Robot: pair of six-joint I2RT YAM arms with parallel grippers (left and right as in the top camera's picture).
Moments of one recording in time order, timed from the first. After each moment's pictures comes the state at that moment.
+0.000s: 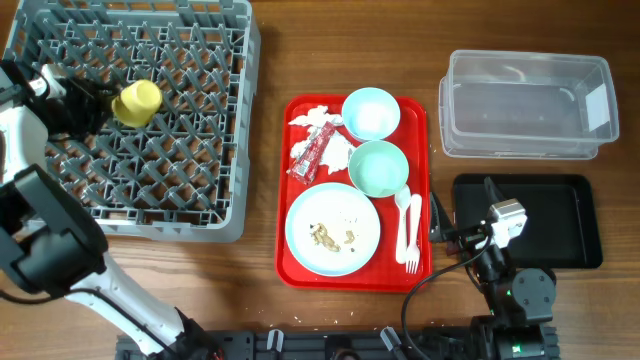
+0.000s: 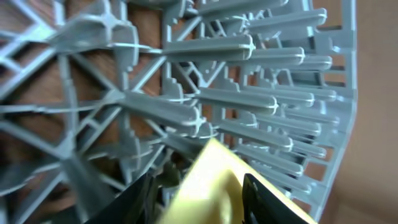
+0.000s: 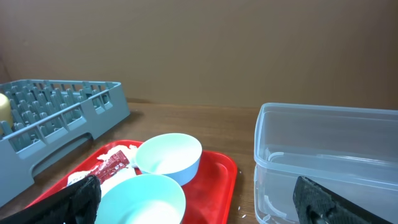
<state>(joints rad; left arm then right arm) 0.56 2.07 1.58 -0.63 0.63 -0.43 0.07 0.01 0.01 0.01 -0.20 0.07</state>
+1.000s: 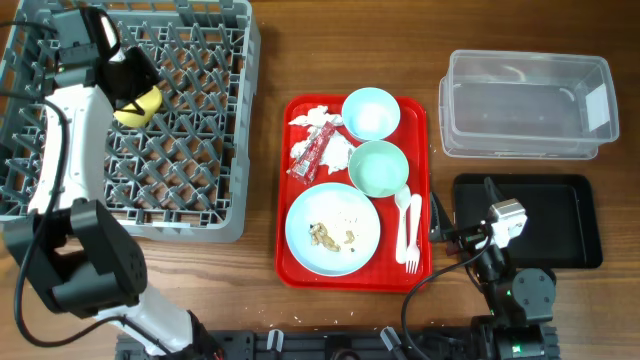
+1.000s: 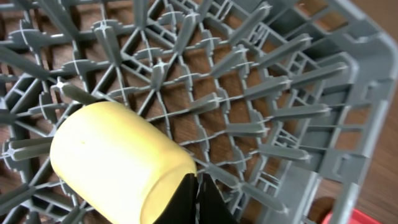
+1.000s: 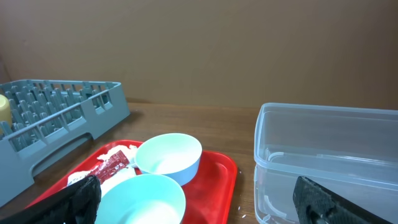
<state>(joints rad) 0.22 1.85 1.57 -0.70 0.09 -0.33 0.07 0.01 0.01 0.01 -0.20 0.07</state>
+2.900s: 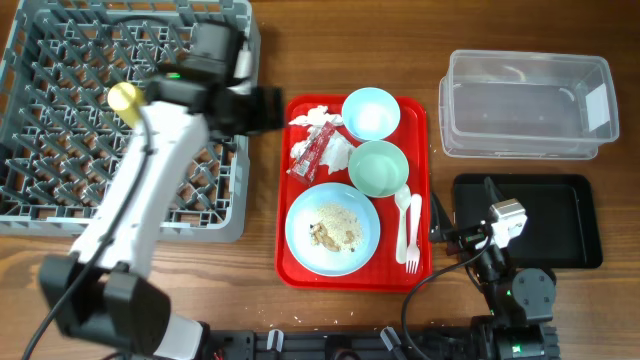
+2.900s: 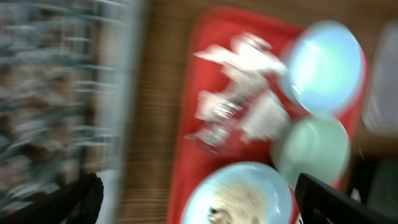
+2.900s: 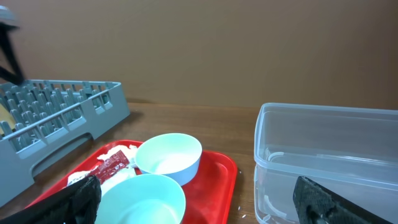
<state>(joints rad) -0.21 1.66 1.56 -1.10 0.12 -0.44 0.07 0.01 0.01 0.01 -0.20 0.07</state>
